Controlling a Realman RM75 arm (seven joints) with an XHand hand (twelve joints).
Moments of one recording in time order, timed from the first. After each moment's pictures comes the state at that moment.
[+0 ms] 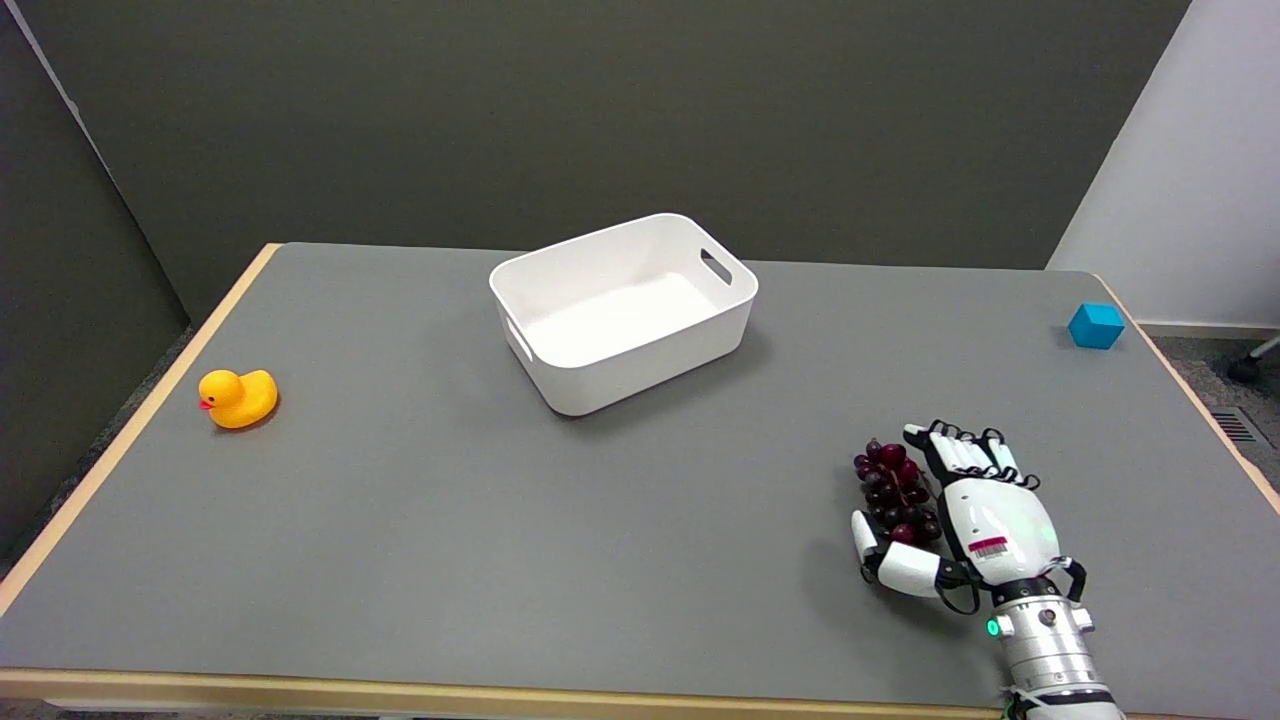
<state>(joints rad) -0.38 -0.95 -2.29 1.31 1.31 1.36 -0.26</state>
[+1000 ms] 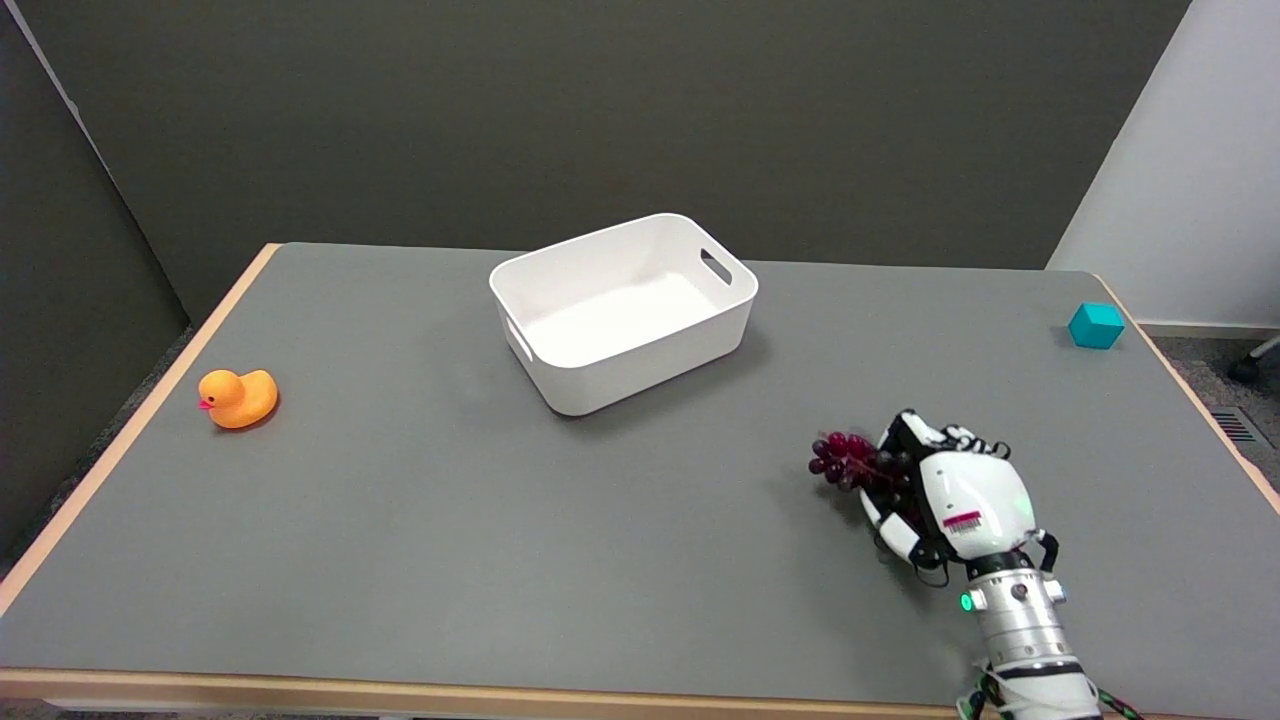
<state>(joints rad) -0.32 -0.96 -2.29 1.31 1.26 1.35 -0.30</state>
